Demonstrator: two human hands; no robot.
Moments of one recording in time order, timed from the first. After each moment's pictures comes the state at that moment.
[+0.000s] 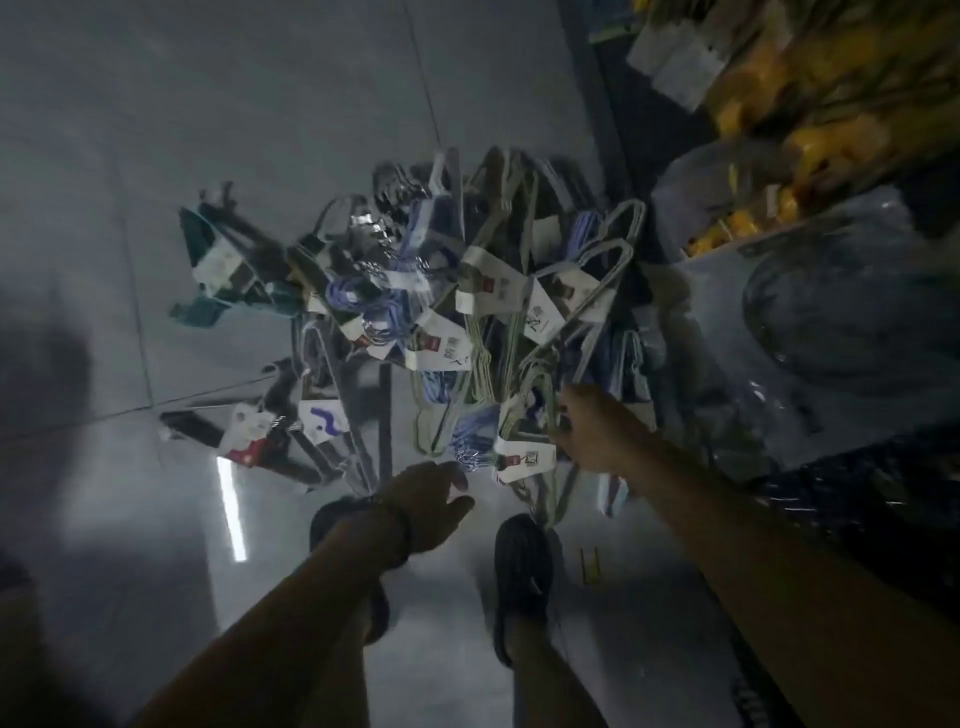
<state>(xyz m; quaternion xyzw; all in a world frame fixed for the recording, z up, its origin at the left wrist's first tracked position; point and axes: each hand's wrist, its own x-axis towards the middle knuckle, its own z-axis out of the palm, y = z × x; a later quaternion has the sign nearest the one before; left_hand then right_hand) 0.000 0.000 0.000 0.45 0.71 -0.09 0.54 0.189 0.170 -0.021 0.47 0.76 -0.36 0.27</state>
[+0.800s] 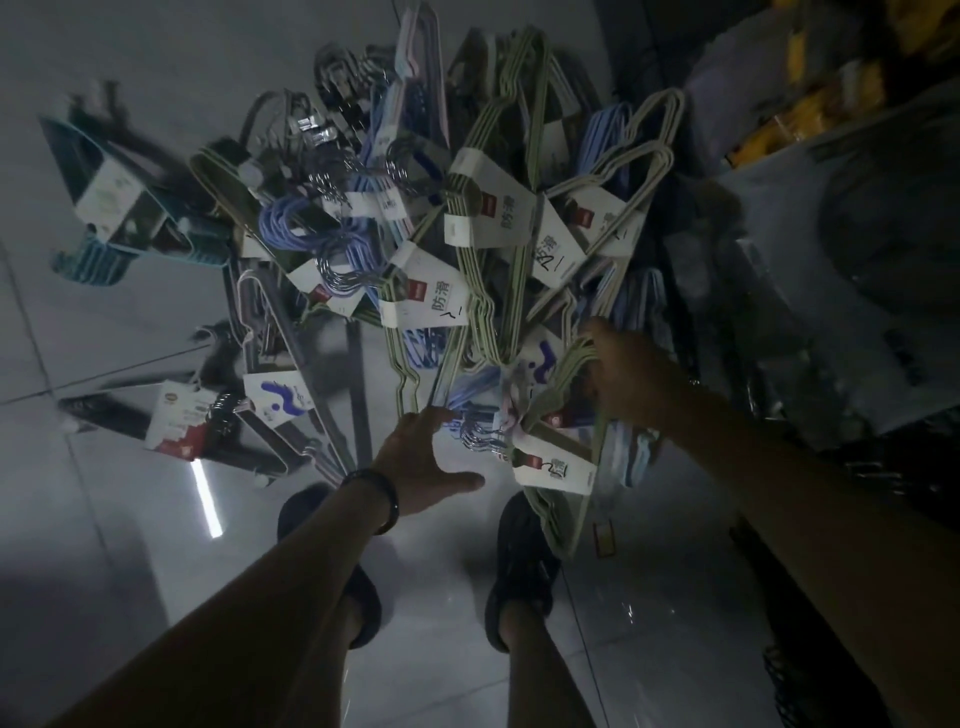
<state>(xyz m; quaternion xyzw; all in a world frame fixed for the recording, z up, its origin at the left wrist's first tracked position) -0.024 -0.017 -0.156 0.35 0.72 0.04 0.60 0.188 0.181 -0.114 0.51 0.77 -0.32 0.21</state>
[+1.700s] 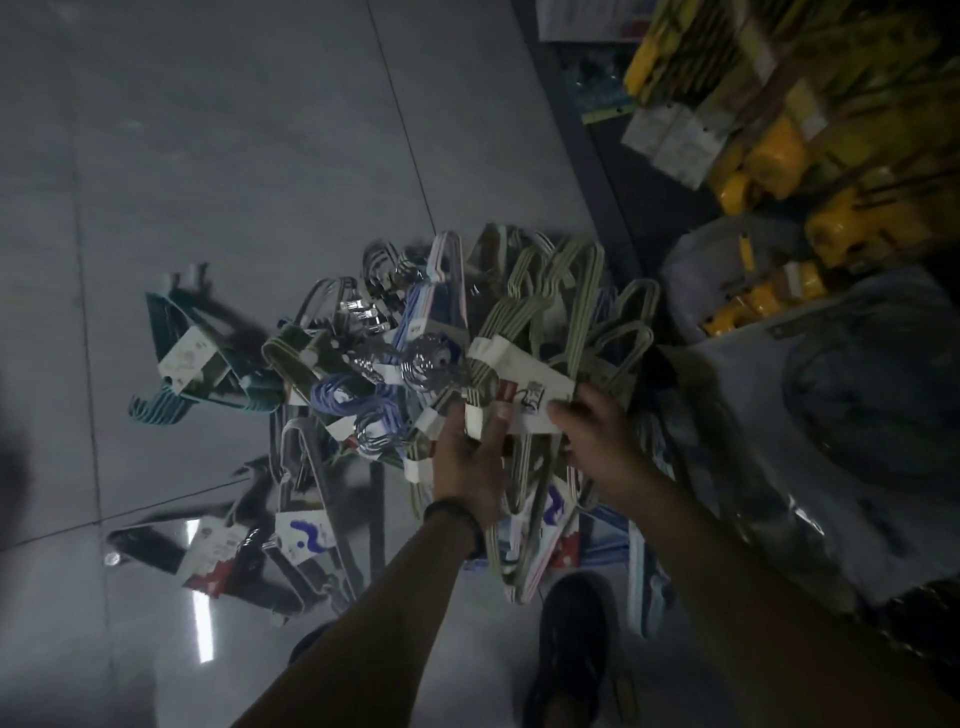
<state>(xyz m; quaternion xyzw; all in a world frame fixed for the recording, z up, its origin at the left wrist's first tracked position) -0.020 0.154 -0.075 0.08 0.69 0.51 0.51 0.104 0.250 -0.085 0.62 0.44 -0.64 -0.14</state>
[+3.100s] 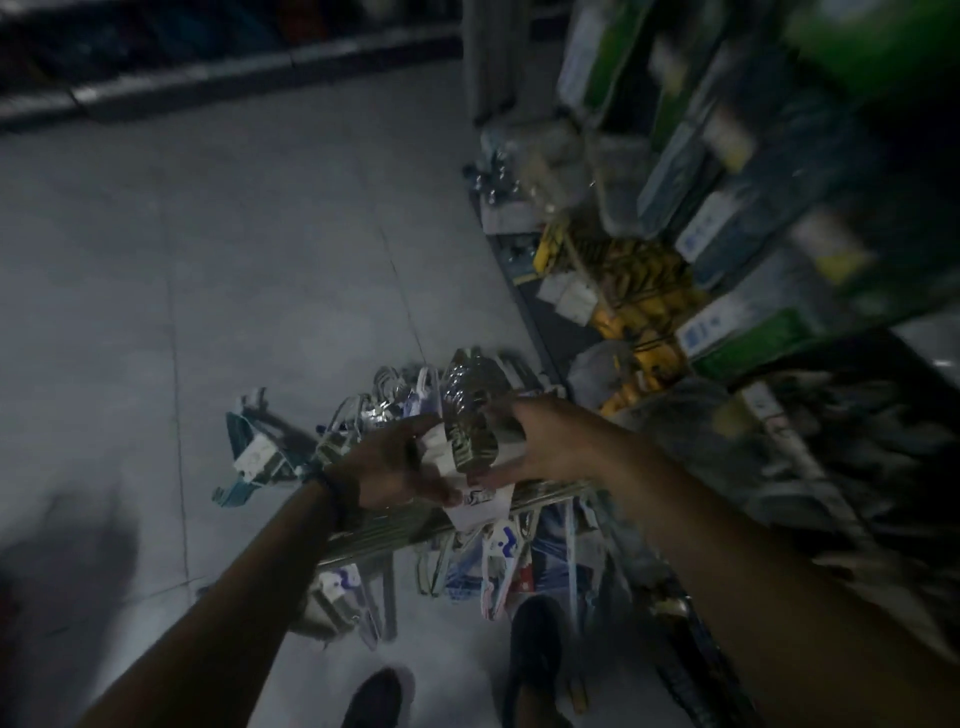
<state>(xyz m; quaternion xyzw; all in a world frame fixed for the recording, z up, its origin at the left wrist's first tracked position) -0.091 0.154 0.343 0.46 0.67 0.17 0.56 0.127 0.278 0.343 0.35 0.83 -0.40 0.14</state>
